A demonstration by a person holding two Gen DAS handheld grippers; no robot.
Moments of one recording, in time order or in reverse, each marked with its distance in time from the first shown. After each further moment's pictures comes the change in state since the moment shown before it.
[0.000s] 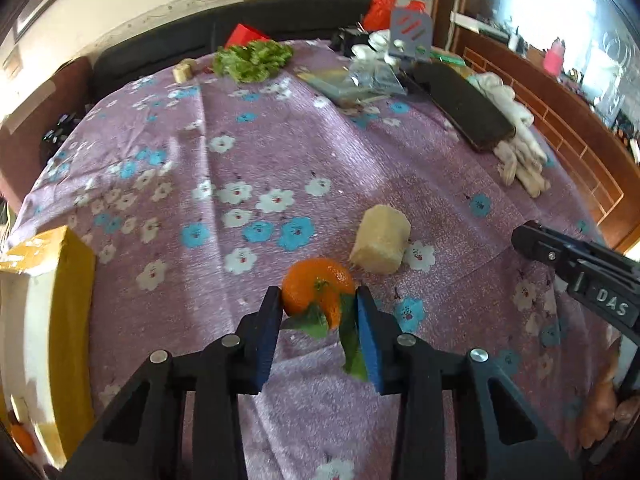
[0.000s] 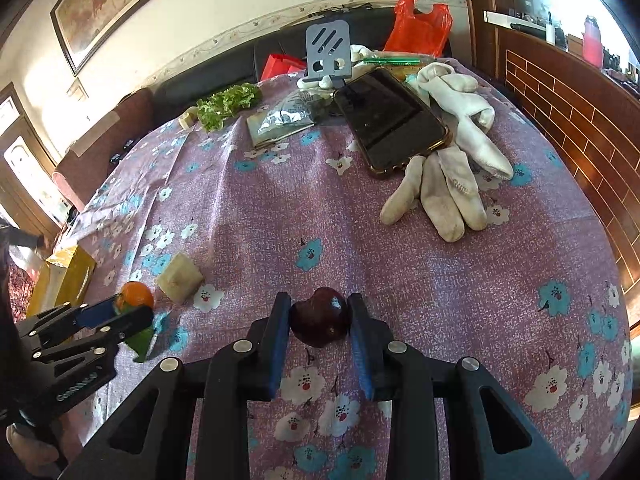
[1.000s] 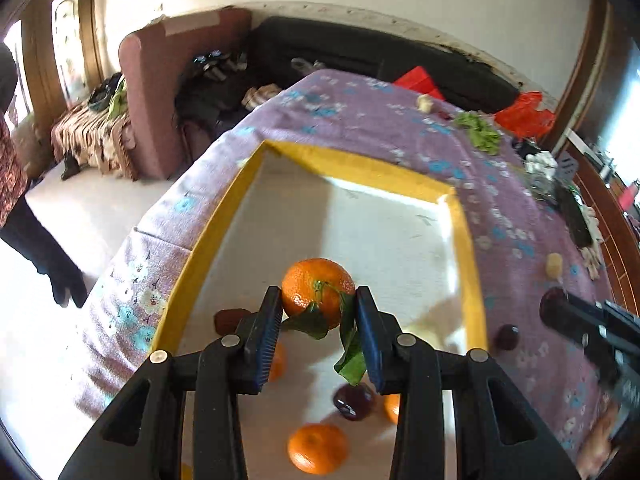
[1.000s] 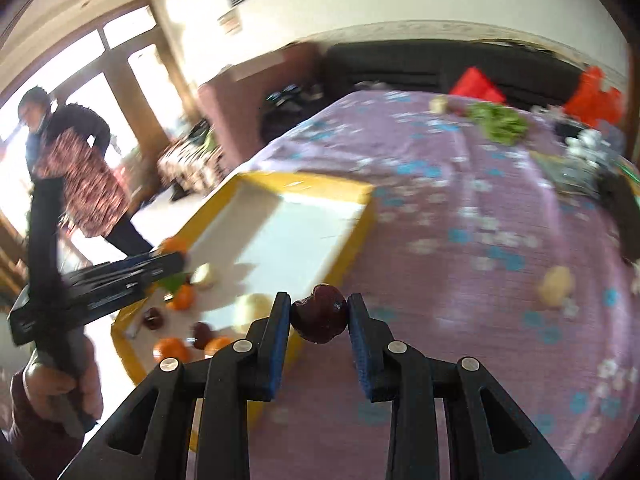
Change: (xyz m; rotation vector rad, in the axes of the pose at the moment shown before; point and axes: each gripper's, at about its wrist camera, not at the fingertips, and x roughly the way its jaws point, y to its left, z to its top) left arm -0.151 0.273 -0.119 -0.424 -0.090 0.182; right arm -0.039 0.294 -0.057 -0.401 0.064 0.358
